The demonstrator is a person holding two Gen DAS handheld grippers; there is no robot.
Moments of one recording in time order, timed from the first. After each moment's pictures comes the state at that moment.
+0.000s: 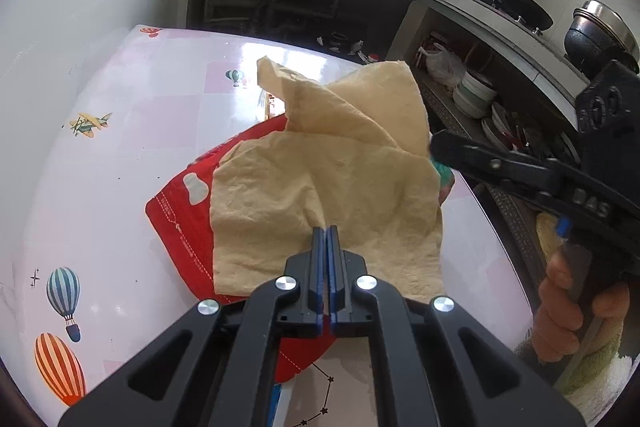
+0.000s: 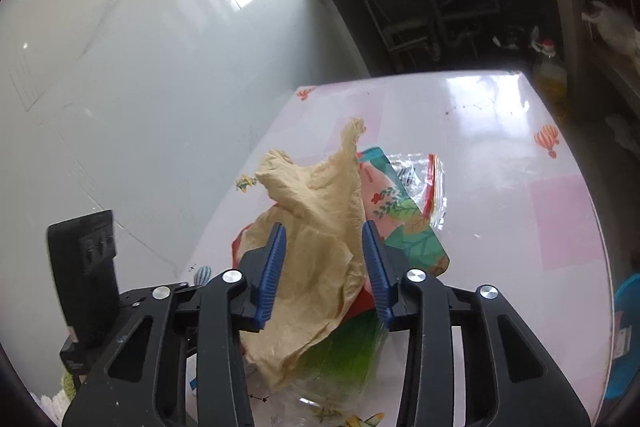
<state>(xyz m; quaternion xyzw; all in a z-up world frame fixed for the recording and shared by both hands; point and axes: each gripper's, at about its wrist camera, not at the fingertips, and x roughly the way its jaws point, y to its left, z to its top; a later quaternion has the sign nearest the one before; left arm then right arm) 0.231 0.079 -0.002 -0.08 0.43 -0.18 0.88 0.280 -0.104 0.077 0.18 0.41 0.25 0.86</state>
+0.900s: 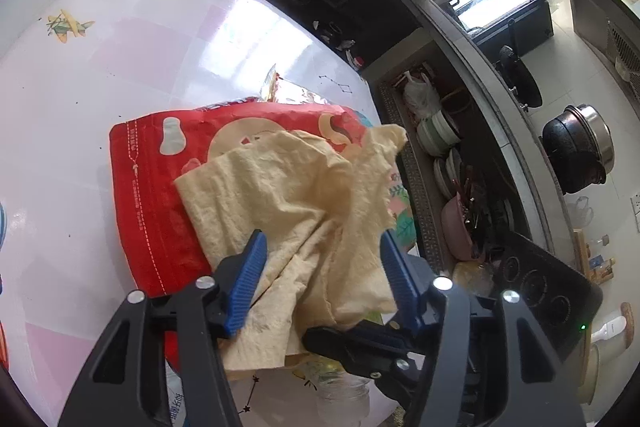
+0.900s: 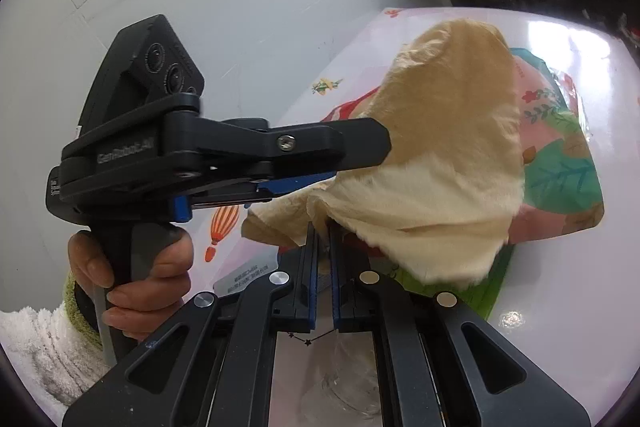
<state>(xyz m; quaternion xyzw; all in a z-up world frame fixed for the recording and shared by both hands) 0.255 0.105 -0.012 -0.27 0.47 -0.21 0.81 0.232 -0.048 0.057 0.12 0.43 0.41 0.79</state>
